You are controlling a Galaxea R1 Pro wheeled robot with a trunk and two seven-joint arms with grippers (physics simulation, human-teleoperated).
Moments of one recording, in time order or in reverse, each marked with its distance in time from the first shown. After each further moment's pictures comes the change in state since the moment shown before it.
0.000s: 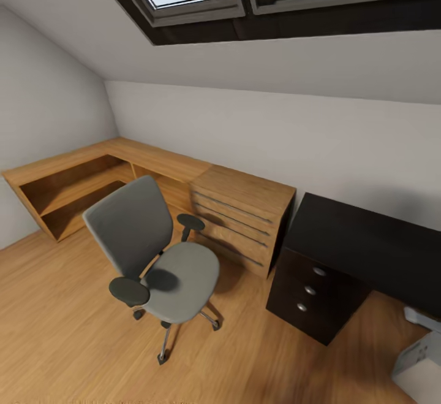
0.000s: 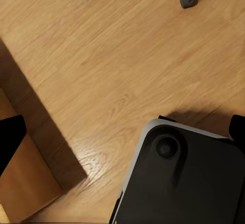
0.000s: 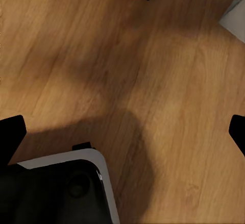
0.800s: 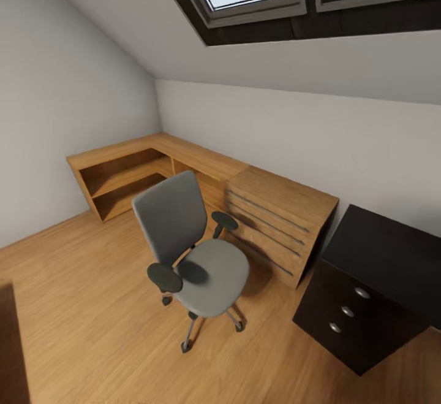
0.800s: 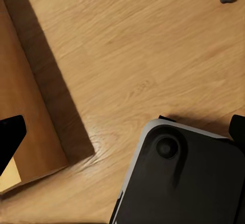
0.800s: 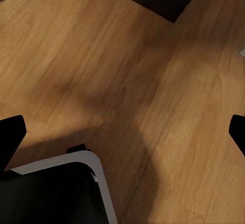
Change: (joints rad) left arm 0.000 0.000 0.000 0.001 0.000 0.000 0.000; right arm 0.000 -0.004 -0.003 0.001 -0.047 -0.007 0.000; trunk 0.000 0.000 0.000
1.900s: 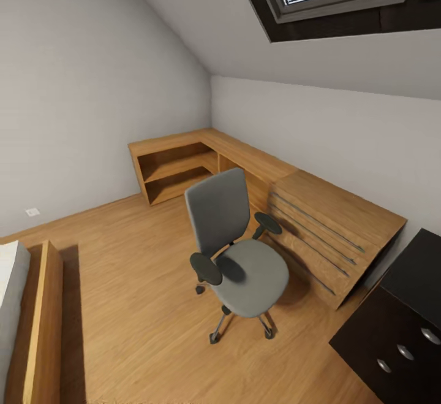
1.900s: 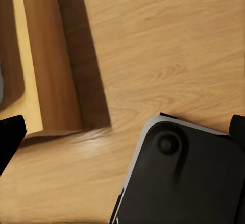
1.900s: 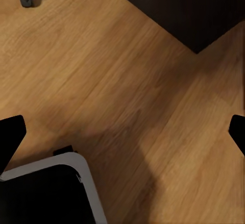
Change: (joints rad) left arm 0.000 0.000 0.000 -0.001 0.000 0.000 0.000; right arm 0.000 -0.021 -0.015 -0.001 -0.046 -0.001 0.000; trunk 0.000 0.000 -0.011
